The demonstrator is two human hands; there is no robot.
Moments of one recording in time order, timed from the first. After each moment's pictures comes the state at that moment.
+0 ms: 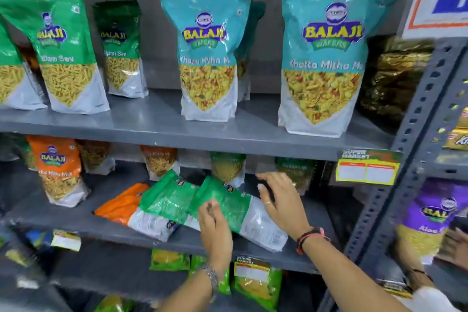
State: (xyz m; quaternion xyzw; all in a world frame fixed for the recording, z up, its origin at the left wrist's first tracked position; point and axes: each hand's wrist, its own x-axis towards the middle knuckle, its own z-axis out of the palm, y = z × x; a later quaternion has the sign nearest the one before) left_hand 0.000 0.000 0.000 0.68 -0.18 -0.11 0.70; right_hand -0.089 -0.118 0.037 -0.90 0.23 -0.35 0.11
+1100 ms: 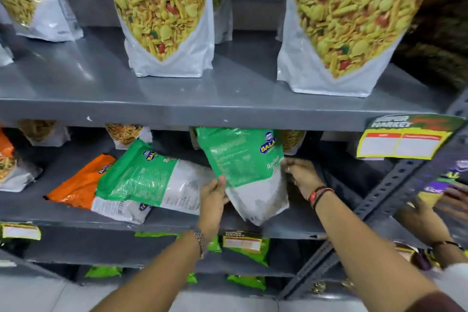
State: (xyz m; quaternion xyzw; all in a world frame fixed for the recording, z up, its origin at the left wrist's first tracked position) left_hand 0.054 -0.077 -0.058 0.61 -0.15 -0.39 0.68; right_hand -0.074 -0.245 -0.065 -0.52 0.52 -0.31 0.60
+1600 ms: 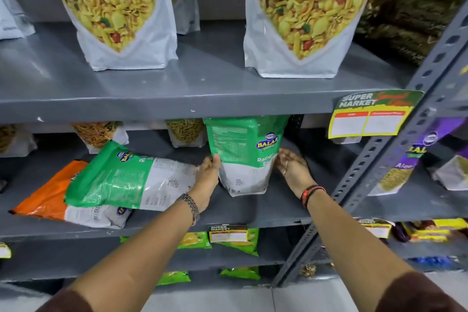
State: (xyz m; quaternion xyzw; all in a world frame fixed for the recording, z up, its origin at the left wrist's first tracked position) left_hand 0.060 -0.126 -0.059 0.68 -0.25 -0.43 0.53; right_hand -0.109 -0.243 -0.080 -0.42 0.45 -0.41 0.67
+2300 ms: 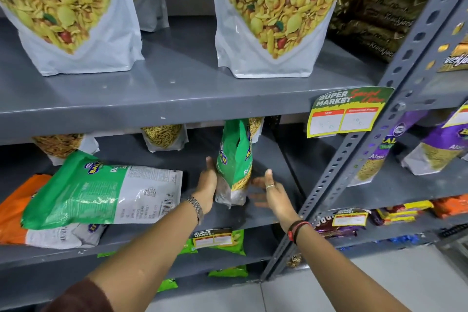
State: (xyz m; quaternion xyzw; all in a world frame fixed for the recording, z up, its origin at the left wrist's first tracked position) left_hand 0.019 -0.157 -0.062 0.68 -0.13 -0.50 0.53; right_hand -0.130 -0.178 -0.090 -0.50 0.55 -0.28 0.61
